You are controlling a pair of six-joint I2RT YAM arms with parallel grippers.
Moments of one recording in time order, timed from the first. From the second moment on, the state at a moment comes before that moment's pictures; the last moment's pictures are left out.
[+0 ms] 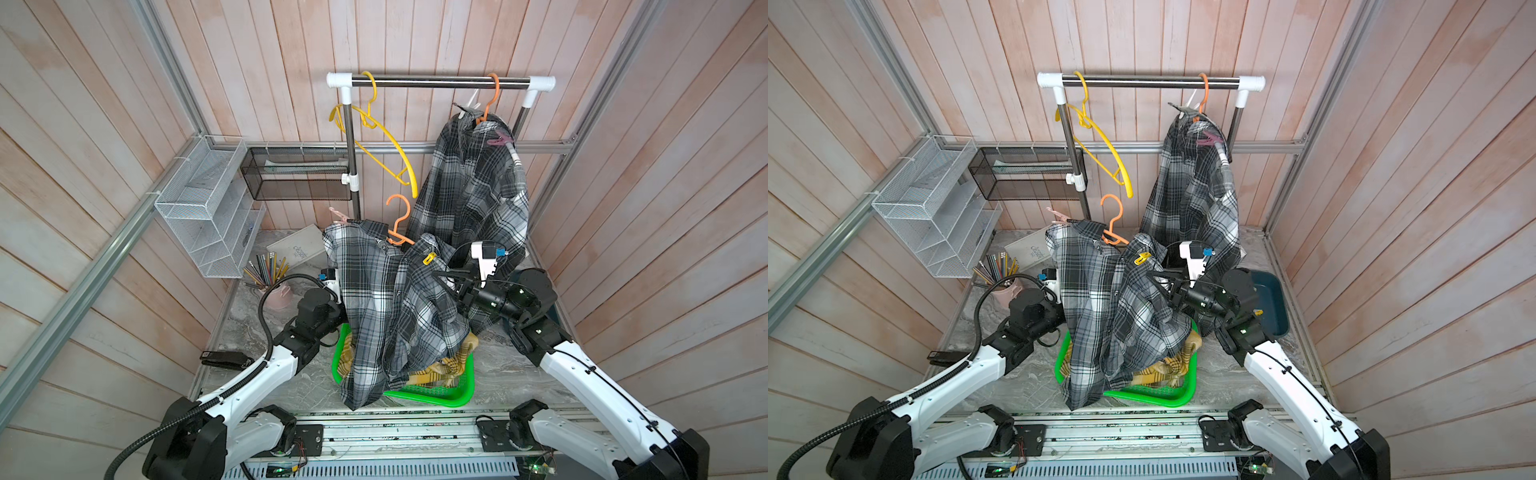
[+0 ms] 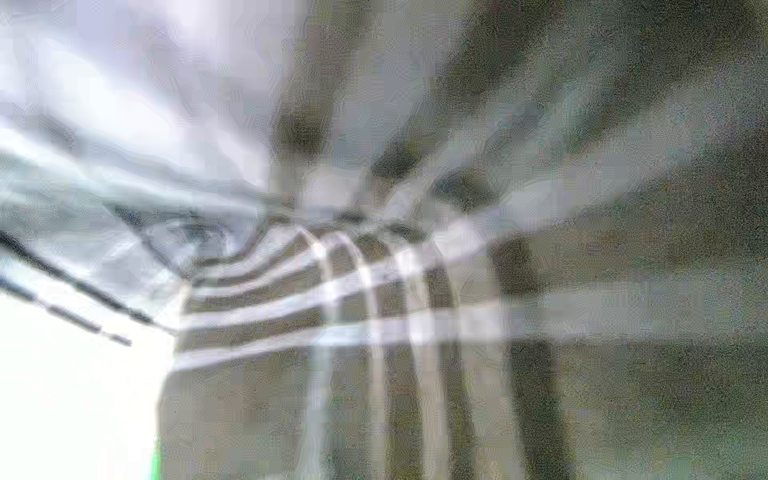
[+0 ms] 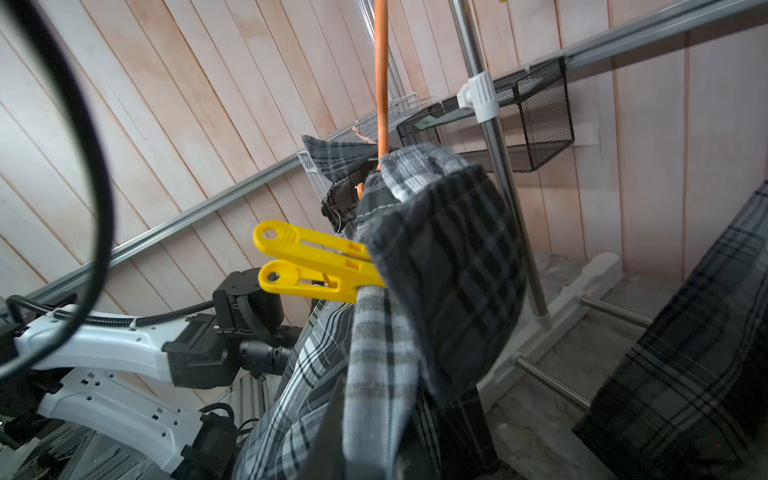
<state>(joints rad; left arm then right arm) -0.45 1.12 0.59 0.18 0.22 -0.66 0.46 0.97 0.79 0.26 -0.65 0.47</state>
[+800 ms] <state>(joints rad) -0.34 0.91 0.83 -0.42 0.63 -0.39 0.42 1.04 0.85 0.19 -0.62 0.39</state>
